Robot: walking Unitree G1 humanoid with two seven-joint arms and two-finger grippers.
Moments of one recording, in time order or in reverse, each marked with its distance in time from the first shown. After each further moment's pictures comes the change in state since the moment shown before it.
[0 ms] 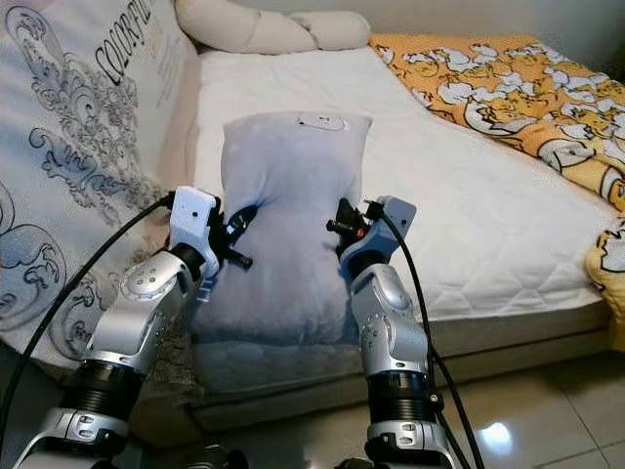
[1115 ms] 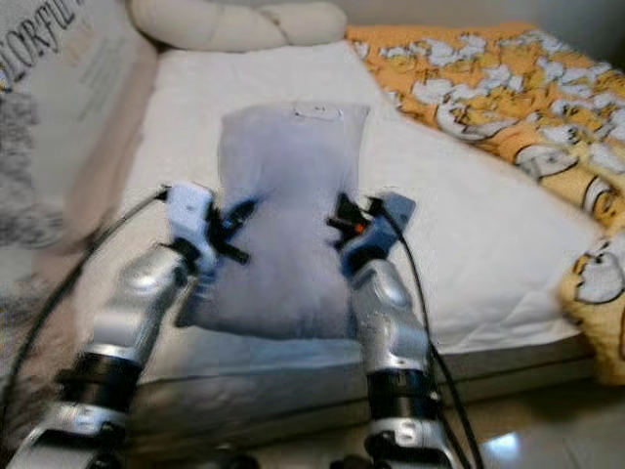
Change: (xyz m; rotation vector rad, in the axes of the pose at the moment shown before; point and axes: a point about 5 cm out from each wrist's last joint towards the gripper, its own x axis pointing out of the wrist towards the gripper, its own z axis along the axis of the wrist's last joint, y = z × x) left arm 0.007 -0.008 0.004 -0.013 -0.015 -0.054; right arm -0.001 -0.006 0.005 0.000 -0.025 0.001
